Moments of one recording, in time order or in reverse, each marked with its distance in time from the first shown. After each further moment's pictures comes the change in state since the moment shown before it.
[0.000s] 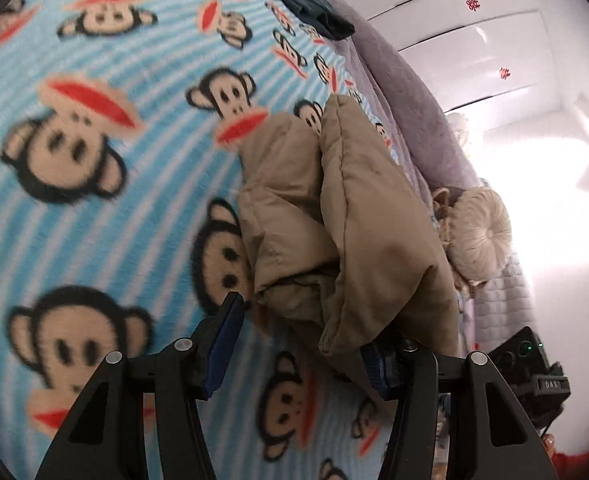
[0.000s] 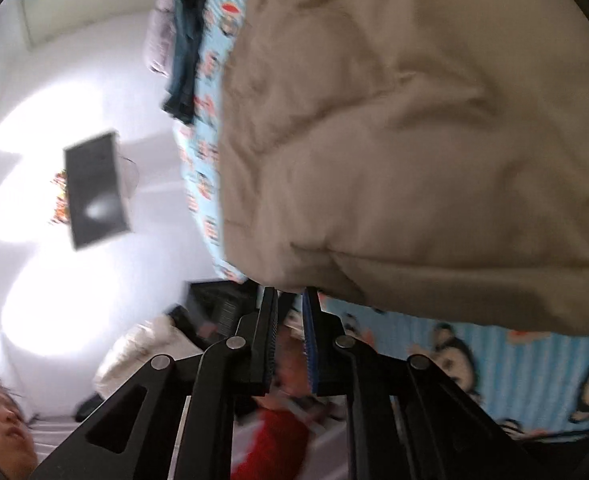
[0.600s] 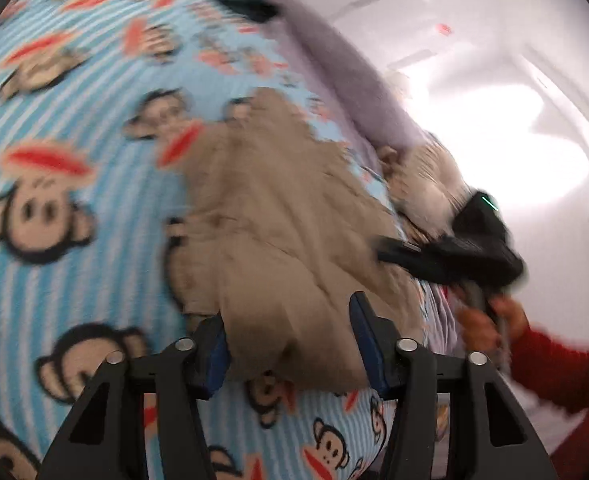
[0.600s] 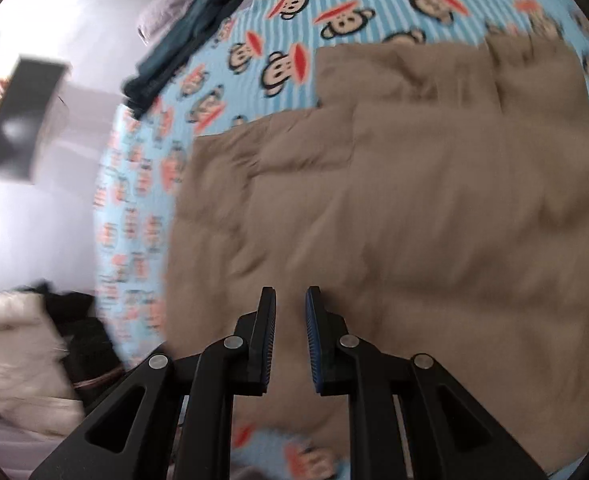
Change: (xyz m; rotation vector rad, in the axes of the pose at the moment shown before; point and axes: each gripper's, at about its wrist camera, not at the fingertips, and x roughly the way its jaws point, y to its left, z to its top) left arm -0.027 -0.024 0.022 0.220 0.124 -0.199; right arm 0.009 0.086 0.098 -0.387 -0.117 -0.504
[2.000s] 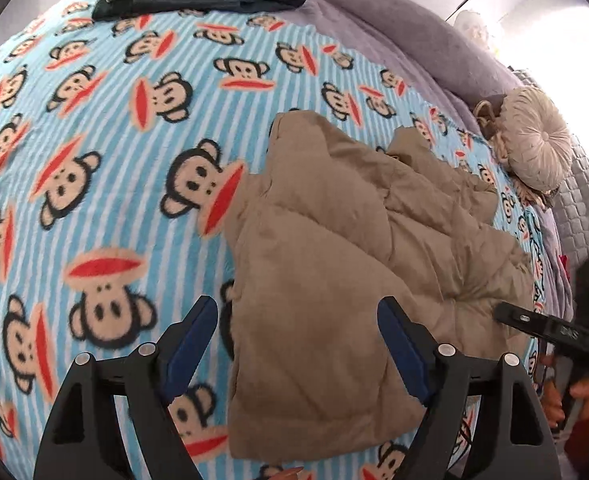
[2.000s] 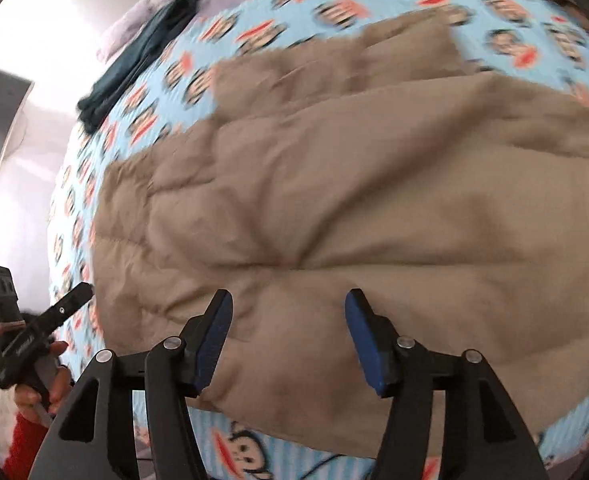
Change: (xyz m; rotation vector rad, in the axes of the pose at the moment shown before) left arm 0.043 -0.047 0.067 0.069 0.145 0.528; right arm -0.061 -0.068 -0.072 0.093 -0.155 -0.180
